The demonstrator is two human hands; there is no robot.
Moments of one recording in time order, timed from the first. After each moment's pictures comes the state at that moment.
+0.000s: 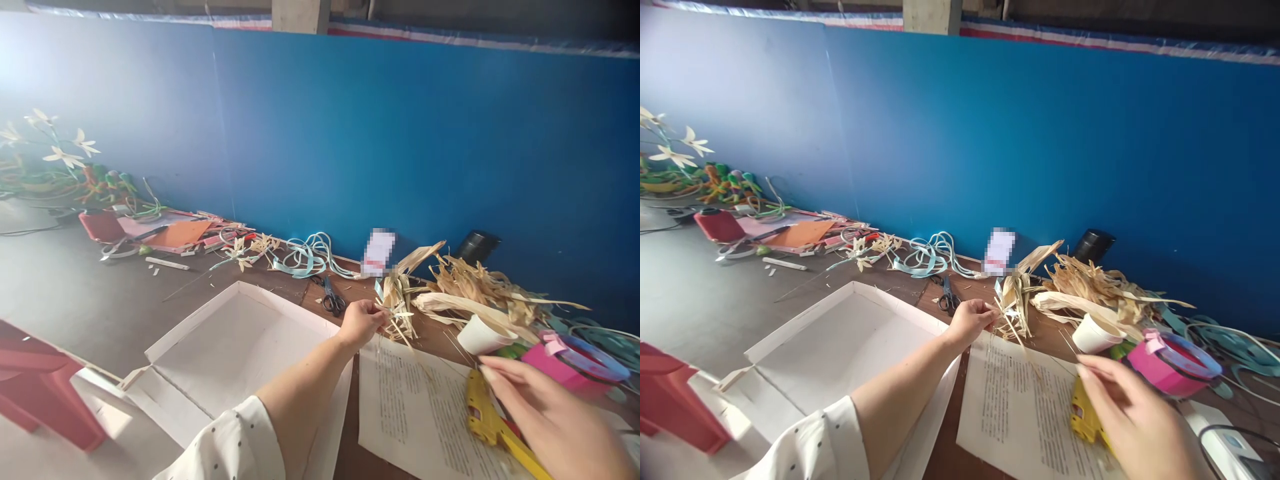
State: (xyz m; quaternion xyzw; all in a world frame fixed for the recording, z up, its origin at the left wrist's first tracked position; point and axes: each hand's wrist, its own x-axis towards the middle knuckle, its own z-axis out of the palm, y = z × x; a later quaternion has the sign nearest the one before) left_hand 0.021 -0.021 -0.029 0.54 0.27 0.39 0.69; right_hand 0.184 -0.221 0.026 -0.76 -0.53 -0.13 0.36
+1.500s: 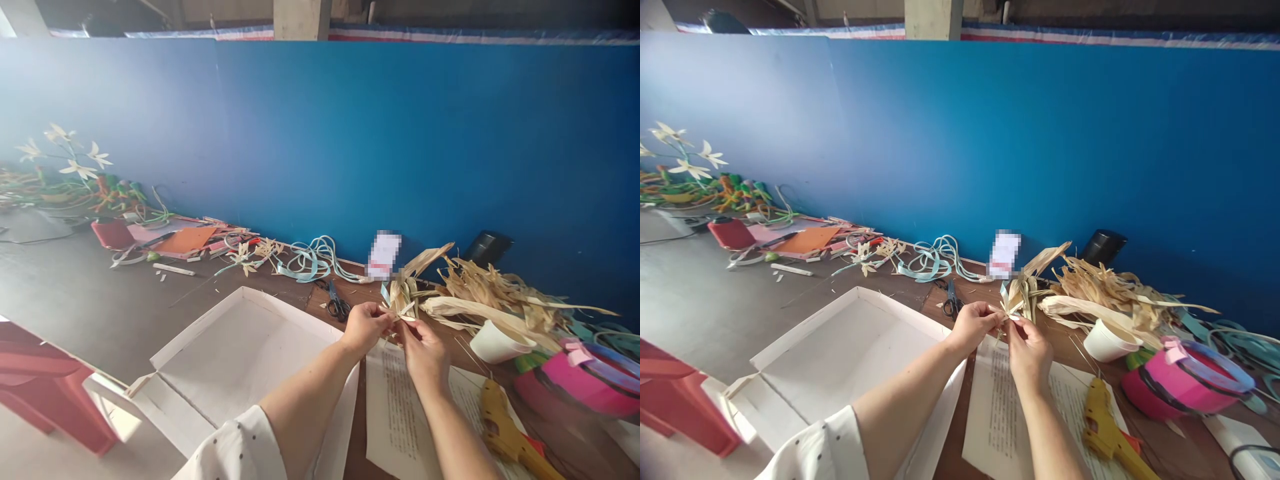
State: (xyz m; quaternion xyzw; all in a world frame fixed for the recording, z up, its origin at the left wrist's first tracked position) left_hand 0.020 -0.020 -0.025 0.51 0.25 0.41 0.71; right_hand 0.115 -0.092 -0.028 -0.73 -0.38 0.09 0.57
